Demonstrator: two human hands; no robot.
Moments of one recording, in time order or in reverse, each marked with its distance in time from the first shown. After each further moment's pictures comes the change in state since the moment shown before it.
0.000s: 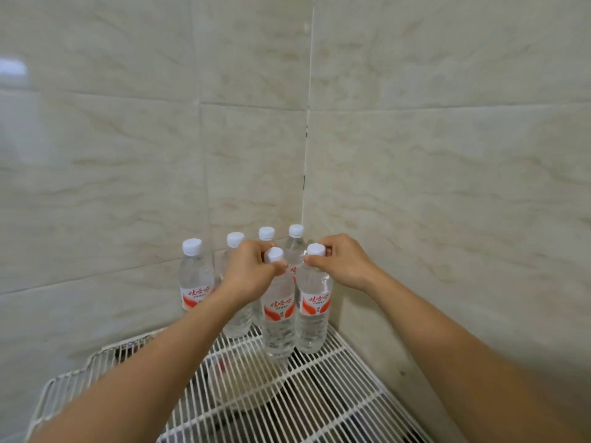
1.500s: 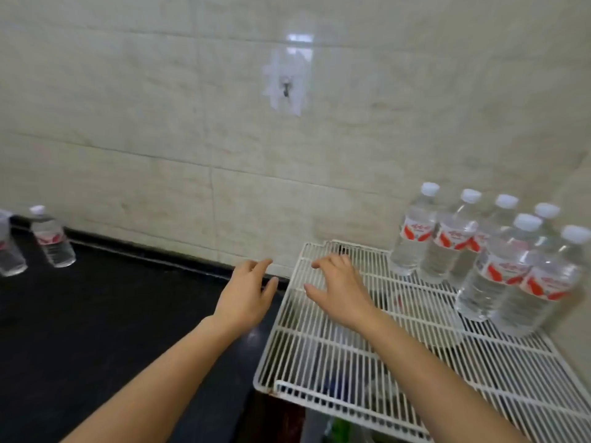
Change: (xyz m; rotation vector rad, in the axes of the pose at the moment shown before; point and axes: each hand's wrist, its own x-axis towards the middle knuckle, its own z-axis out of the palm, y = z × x) left_hand -0.304 -0.154 -0.146 0.540 0.450 -0.468; right_hand -0.172 -0.141 0.247 -0.212 -0.423 -0.684
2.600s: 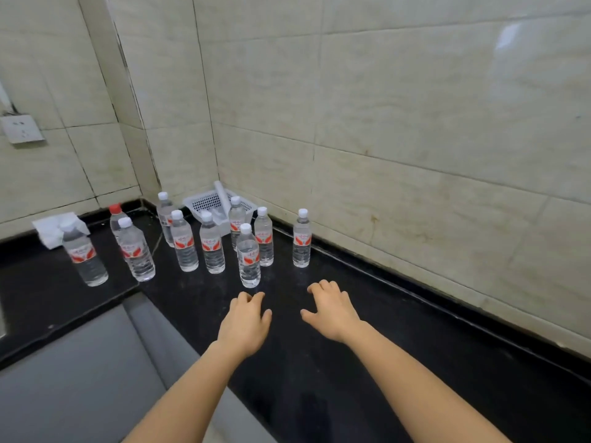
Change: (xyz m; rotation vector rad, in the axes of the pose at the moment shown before) left_hand -0.076 -0.535 -0.307 0.249 0.010 -0.597; right_hand 0.198 -0.527 0.349 -0.010 -0.396 -0.309
